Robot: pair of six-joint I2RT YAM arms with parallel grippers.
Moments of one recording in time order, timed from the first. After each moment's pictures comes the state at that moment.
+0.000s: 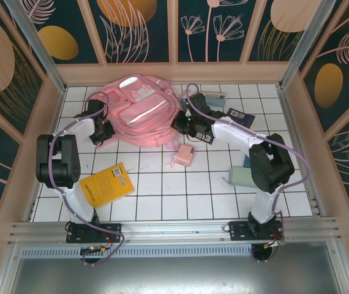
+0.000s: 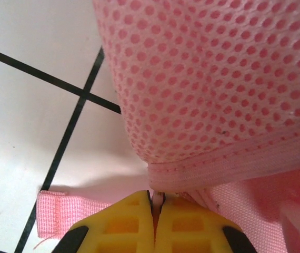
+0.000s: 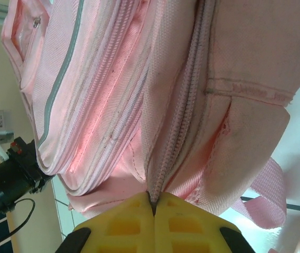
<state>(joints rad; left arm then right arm) -0.01 1.85 1.20 -0.53 -0.04 -0.50 0.59 1.83 1.36 -0.31 -0.34 0.97</state>
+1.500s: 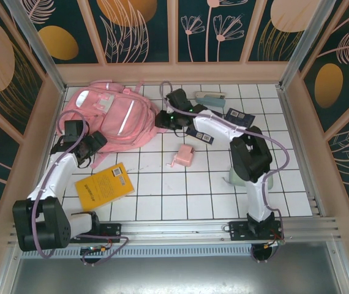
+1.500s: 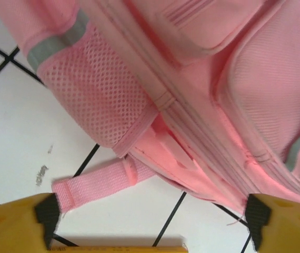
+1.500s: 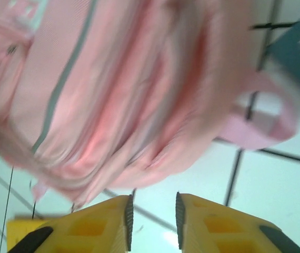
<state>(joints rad) 0.07 1.21 0.80 -0.54 0.01 -0.65 0.71 2.03 1.64 -0.40 -0.27 0.60</state>
